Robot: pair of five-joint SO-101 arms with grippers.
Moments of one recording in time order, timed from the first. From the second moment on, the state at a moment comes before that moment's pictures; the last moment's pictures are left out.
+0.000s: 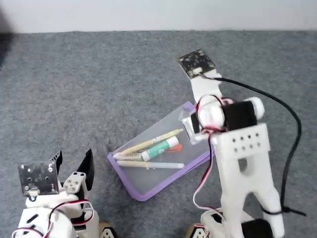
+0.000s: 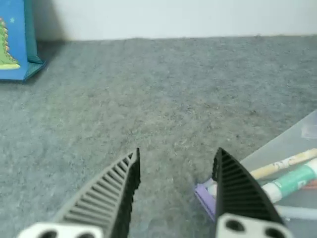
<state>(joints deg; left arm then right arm) -11.7 -103.5 52.8 91.1 0.7 -15.7 -25.5 0.9 100.3 7.9</state>
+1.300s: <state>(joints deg) -5.4 -103.3 93.1 70.4 0.8 -10.9 -93.7 76.6 77.7 5.1</state>
